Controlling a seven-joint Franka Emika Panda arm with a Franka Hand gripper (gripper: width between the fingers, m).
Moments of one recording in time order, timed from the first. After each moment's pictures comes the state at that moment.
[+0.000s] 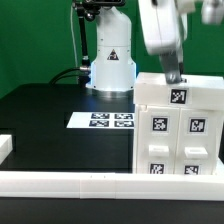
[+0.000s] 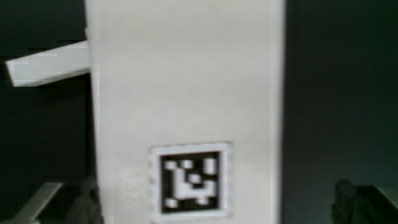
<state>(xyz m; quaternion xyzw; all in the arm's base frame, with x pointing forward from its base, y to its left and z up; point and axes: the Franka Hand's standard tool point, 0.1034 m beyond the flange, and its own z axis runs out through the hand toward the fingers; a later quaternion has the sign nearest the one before) 0.640 0.091 0.188 -0.63 0.77 0.05 0.12</state>
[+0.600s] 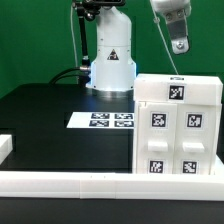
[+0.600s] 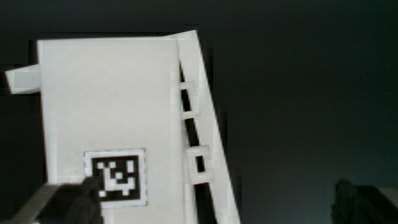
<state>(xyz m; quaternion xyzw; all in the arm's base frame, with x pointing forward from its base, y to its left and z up) 0.652 0.094 0.206 -0.63 0.76 0.05 0.13</state>
